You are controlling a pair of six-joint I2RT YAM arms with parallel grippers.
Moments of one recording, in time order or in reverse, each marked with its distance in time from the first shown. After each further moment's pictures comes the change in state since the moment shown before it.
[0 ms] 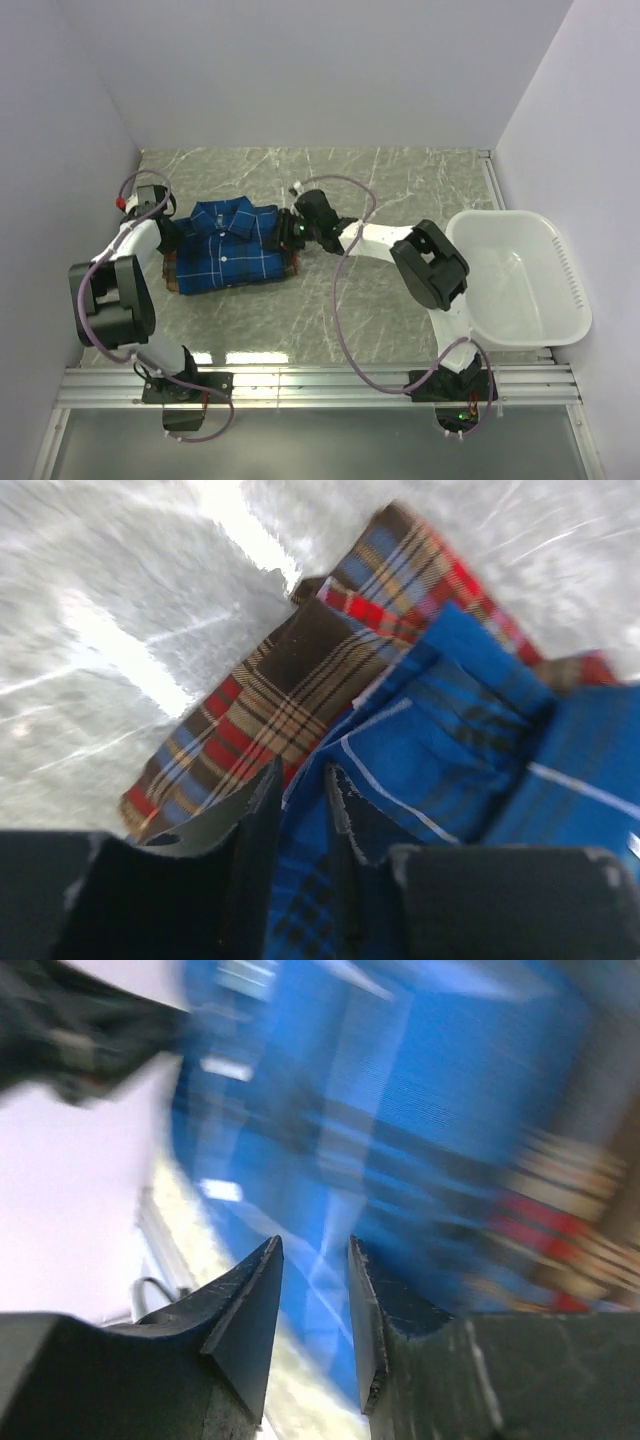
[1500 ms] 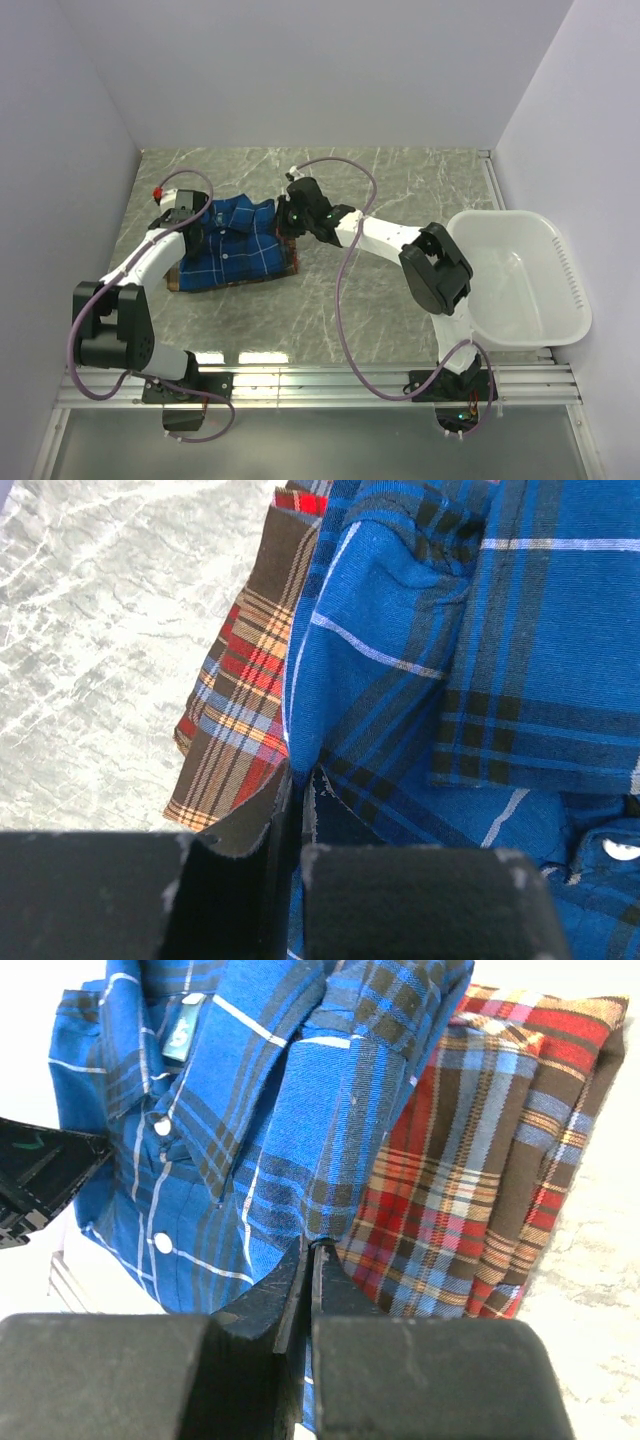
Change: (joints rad) left arm -0.259 -0.120 -0.060 -0.090 -0.272 0.154; right arm 0.022 -0.015 0.111 -0.205 0.253 -0.107
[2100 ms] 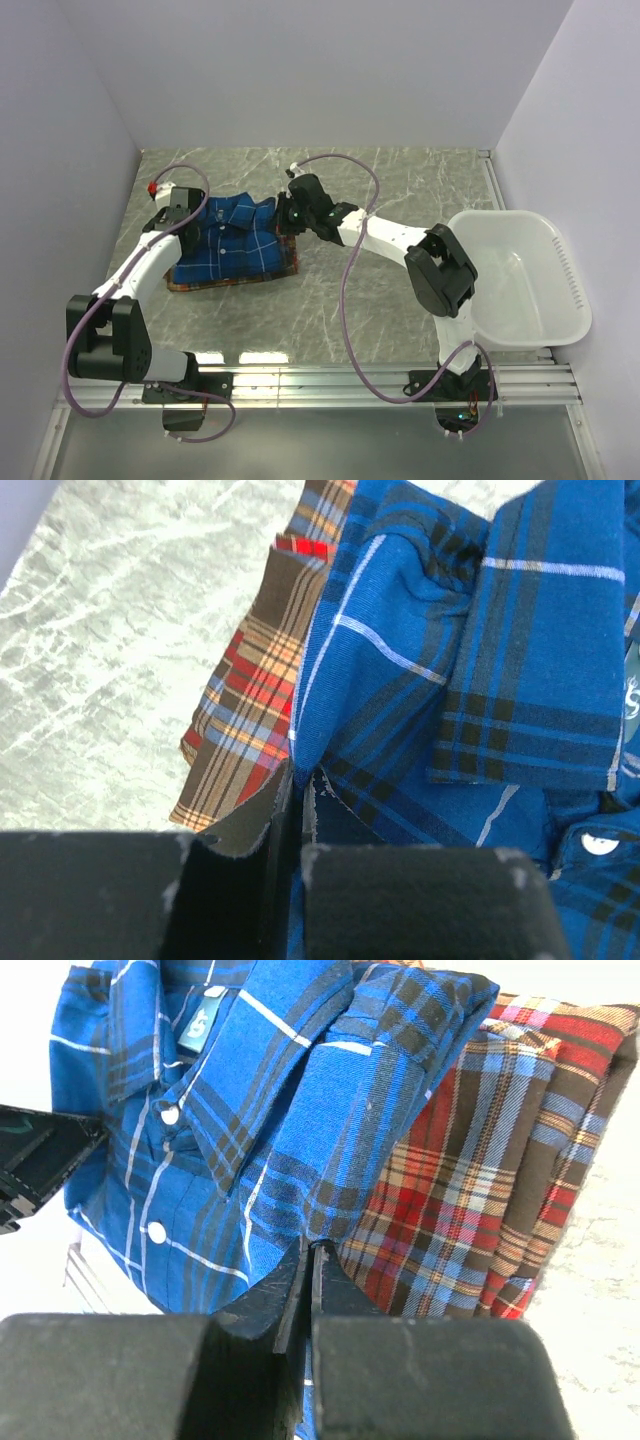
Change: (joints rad) left arm 0.000 -0.059 0.018 0.005 -0.006 0.008; right arm 0.000 -0.030 0.002 -0.010 -0.015 0.000
